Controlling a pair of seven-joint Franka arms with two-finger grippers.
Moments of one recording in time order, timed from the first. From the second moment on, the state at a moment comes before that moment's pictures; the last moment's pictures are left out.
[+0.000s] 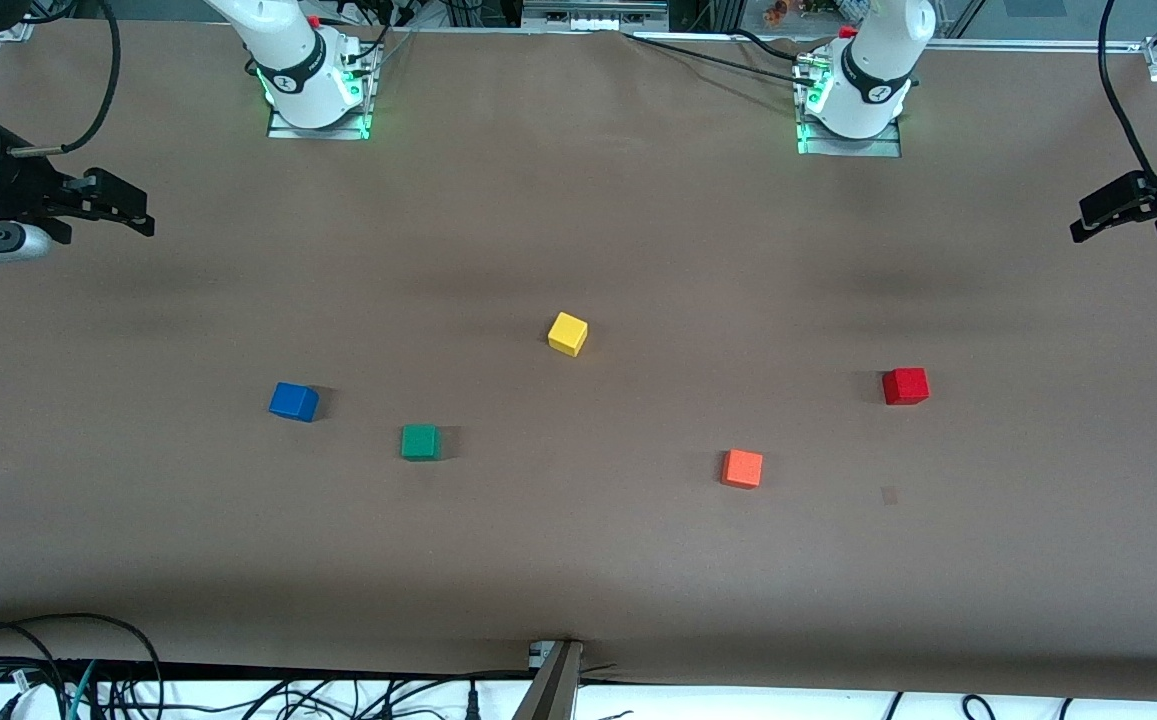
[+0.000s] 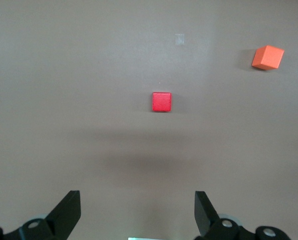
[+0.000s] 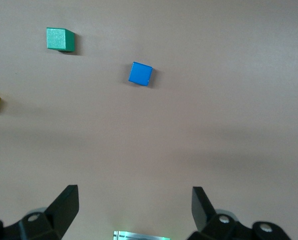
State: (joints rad) left arm 0.14 -0.05 -0.03 -1.69 -0.01 1.56 0.03; right arm 0.00 -0.02 0.02 -1.68 0.03 1.56 -0.08
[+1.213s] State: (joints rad) left arm 0.11 0.17 -0.05 -1.94 0.00 2.00 -0.04; right arm 0.00 -0.02 0.02 -1.68 0.03 1.56 -0.08
